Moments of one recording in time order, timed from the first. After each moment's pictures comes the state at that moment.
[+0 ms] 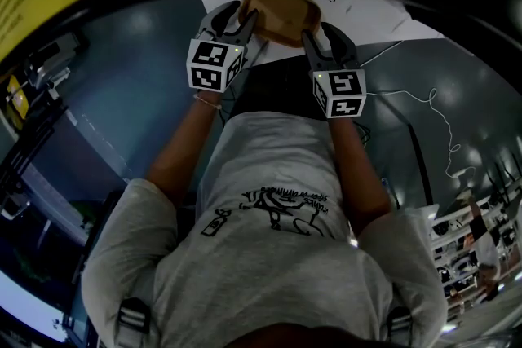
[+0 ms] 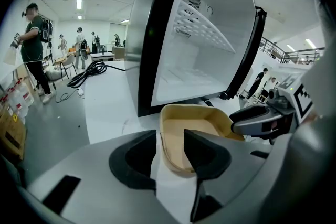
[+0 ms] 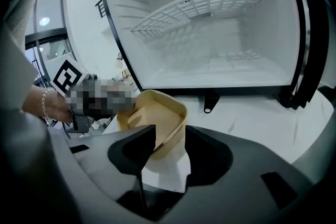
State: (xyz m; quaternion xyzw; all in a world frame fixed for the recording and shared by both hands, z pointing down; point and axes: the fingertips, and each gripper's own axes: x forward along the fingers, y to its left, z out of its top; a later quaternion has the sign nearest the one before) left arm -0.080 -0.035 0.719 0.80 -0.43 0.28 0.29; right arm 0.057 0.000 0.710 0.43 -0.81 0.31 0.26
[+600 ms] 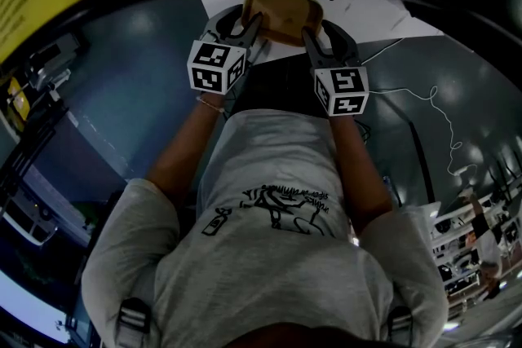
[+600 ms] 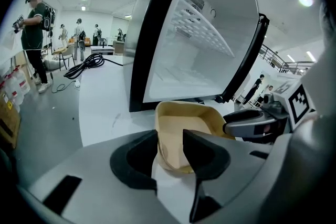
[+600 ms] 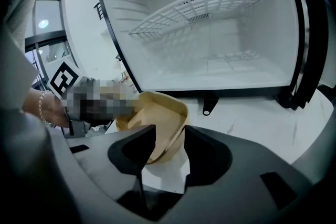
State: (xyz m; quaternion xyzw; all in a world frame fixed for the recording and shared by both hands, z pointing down) left arm -0.066 -0.026 0.717 0.80 -0.42 0.26 0.33; right arm 0.060 -0.002 0.707 0.43 -0.81 0.31 0.25
